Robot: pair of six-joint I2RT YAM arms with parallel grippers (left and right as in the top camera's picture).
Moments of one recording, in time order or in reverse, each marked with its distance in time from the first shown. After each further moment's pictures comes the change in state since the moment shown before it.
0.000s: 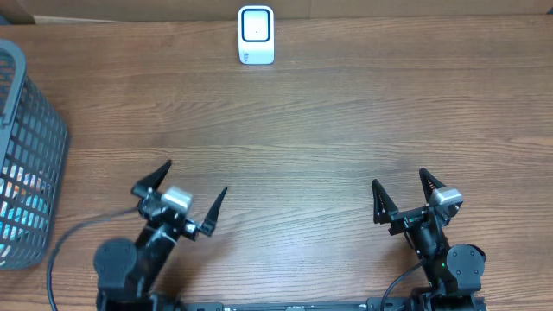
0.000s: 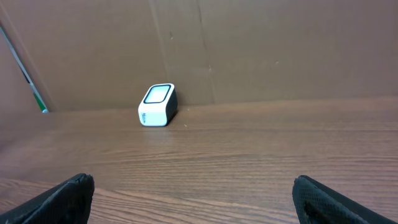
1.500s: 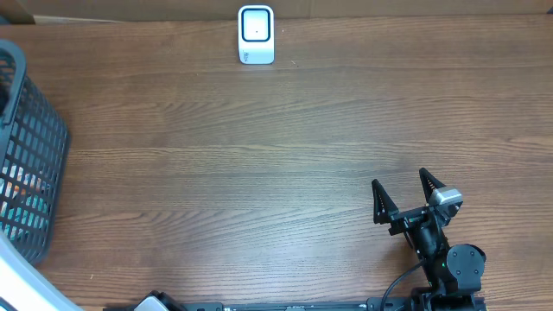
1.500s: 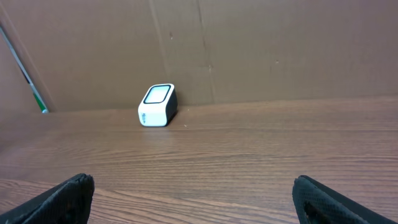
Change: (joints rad) left arm 0.815 1.078 1.428 -0.865 -0.056 -0.652; right arm 0.000 0.000 0.000 0.000 0.000 0.000
